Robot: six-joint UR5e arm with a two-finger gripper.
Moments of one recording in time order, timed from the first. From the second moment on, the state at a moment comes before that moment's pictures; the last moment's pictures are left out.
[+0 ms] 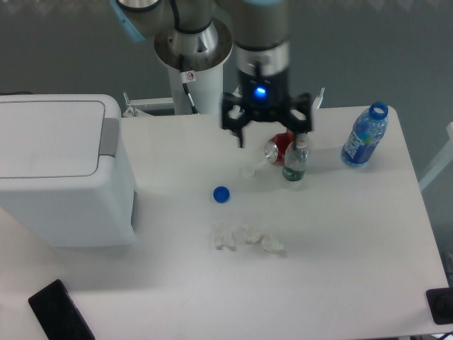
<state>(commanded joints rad) 2.69 -1.81 -1.55 -1.19 1.54 0.91</state>
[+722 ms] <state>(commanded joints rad) 2.79 -2.13 -1.37 -1.16 1.64 1.33</state>
